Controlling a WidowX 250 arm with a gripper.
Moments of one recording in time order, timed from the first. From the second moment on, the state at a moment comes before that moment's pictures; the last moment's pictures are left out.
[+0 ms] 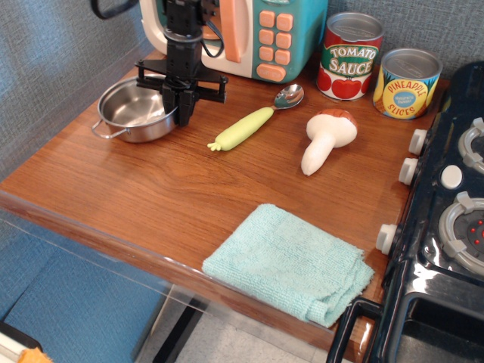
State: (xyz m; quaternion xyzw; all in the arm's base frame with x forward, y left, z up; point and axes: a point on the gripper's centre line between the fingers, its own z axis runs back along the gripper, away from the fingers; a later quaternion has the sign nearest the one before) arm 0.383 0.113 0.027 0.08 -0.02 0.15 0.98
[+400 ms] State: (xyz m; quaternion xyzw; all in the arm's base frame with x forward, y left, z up) arm 0.343 0.044 0.082 0.10 -0.07 0.12 0.99
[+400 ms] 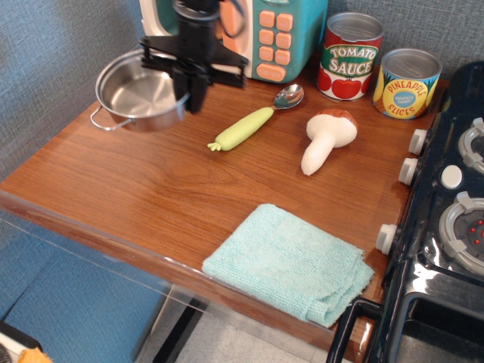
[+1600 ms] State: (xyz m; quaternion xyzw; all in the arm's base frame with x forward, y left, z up) arm 0.244 -0.137 0.041 0.06 -0.03 -0.13 0.99
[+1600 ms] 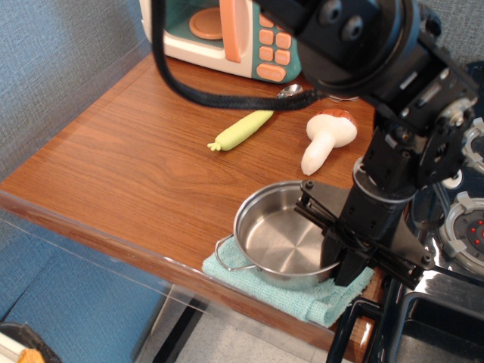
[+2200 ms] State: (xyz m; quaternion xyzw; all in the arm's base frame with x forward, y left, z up) arm 0.245 -0.118 0.039 0.04 0.00 -0.08 1.00
